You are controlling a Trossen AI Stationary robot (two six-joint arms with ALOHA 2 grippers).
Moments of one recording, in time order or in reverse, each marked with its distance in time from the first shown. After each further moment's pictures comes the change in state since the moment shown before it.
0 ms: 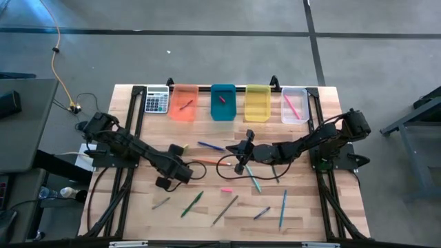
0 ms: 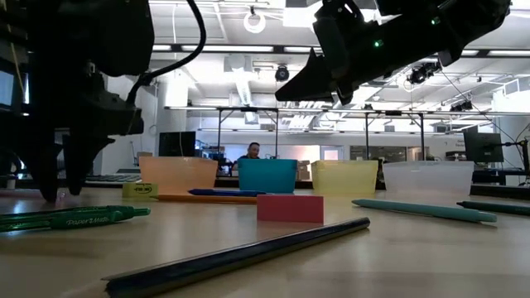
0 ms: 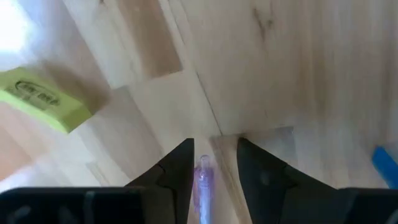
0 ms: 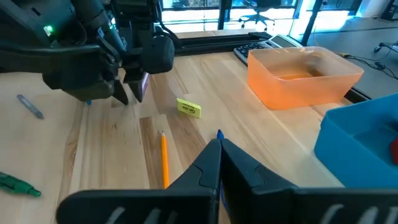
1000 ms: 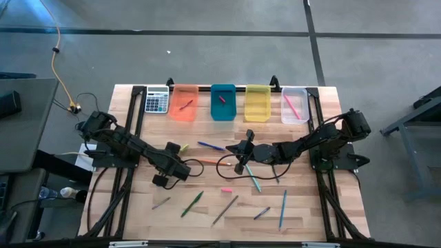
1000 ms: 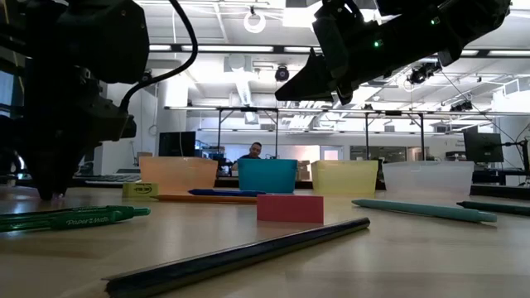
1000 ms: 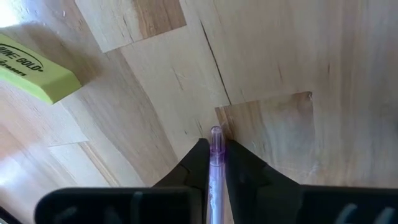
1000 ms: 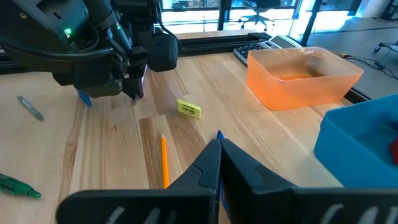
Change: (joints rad) left arm 0.023 -0.012 -0.053 0.015 0.026 0.021; right arm 0.000 0.000 0.000 0.003 0.000 0.002
